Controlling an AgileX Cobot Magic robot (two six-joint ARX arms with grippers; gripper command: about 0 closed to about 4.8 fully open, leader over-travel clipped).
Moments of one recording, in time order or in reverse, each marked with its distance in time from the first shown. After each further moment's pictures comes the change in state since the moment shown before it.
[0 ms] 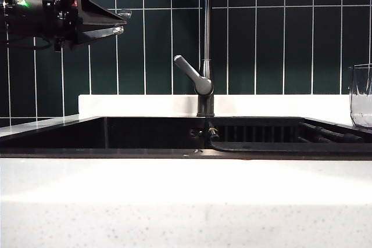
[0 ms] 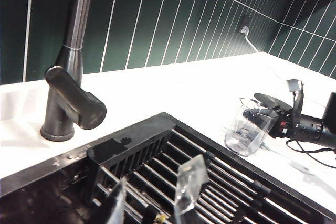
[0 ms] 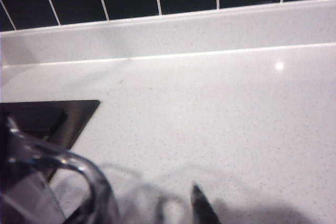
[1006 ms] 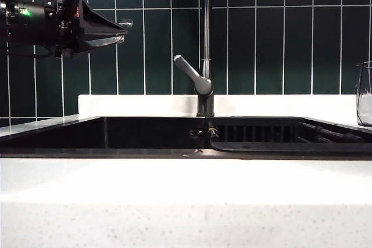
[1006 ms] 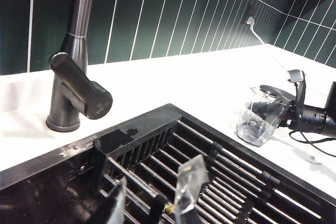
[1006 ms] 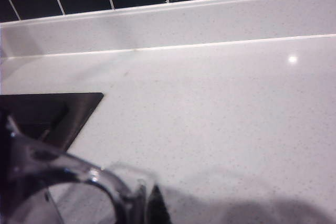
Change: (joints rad) left arm 0.000 0.030 0.000 -0.007 -0.003 0.044; right arm 0.000 0.051 0.046 -0.024 -0.043 -0.002
